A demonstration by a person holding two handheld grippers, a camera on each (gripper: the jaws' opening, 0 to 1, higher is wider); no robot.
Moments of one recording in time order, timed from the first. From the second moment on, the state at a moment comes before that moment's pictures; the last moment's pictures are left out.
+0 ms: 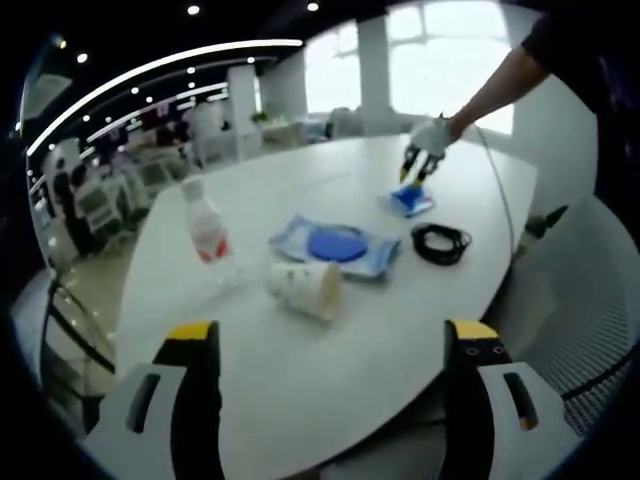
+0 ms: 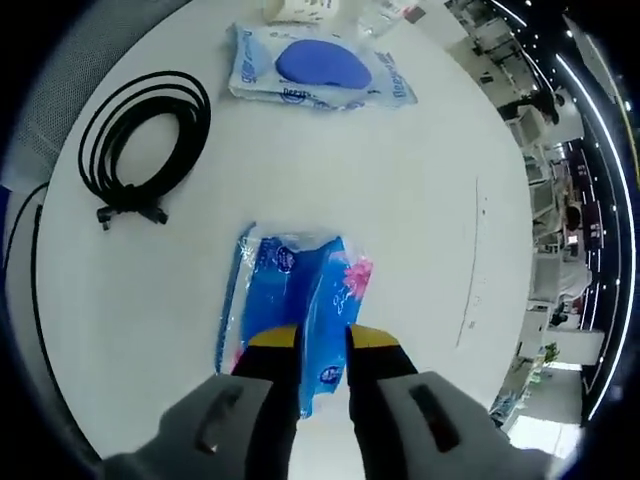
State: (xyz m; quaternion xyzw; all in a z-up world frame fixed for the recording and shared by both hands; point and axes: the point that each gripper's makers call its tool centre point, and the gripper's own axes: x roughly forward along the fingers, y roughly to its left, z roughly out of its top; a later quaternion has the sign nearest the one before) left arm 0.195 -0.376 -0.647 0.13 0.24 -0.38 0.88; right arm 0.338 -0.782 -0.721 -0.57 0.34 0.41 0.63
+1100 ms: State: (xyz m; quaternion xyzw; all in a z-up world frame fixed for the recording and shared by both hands) left arm 0.194 -0.384 -0.645 0.18 0.23 -0.39 0.87; right arm 0.285 -0.729 -0.673 -0.39 0.31 0.35 0.79
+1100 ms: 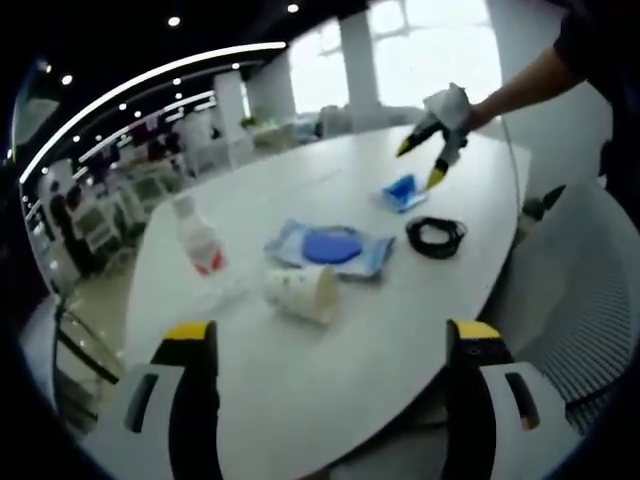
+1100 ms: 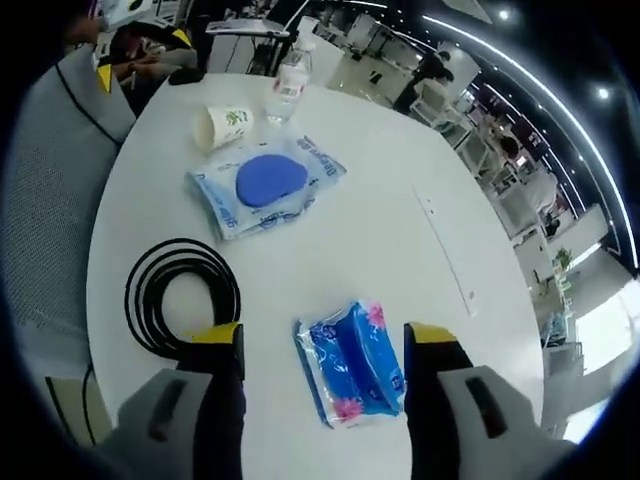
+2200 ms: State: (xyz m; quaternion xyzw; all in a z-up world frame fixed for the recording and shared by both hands) left arm 0.203 -0.468 -0.606 0.07 0.22 -0.37 0.90; right arm 0.283 -0.648 -0.672 -0.35 0.27 0.42 0.79
